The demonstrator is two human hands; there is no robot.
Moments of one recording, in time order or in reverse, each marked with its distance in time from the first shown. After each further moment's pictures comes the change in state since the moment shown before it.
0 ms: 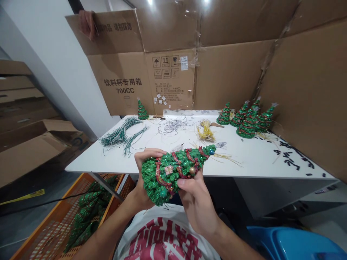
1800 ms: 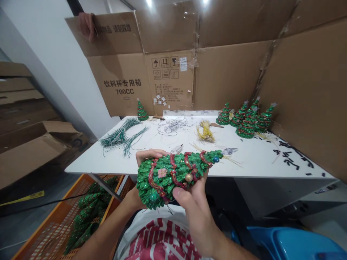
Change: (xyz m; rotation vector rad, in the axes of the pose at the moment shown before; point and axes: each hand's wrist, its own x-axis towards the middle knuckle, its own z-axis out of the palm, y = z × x) left_hand -0.003 -0.007 -0.001 -0.123 -0.027 -0.083; right_hand -0.006 0.013 -0.019 -0.133 0.061 -0.101
